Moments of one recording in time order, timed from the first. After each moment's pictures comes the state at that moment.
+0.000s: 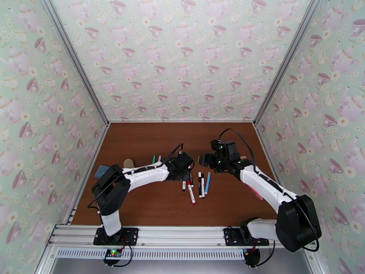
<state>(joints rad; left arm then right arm) -0.88 1.84 1.24 -0.52 -0.13 -0.76 0.38 1.31 0.86 -0.34 -0.41 0.52</state>
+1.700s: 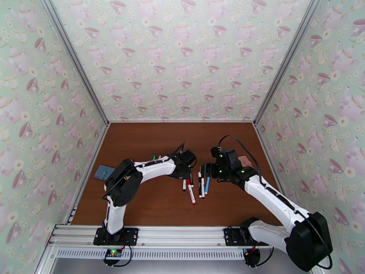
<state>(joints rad) -0.84 2.01 1.41 -0.65 -0.10 -0.77 0.44 1.15 0.78 -0.47 -0.27 0.45</state>
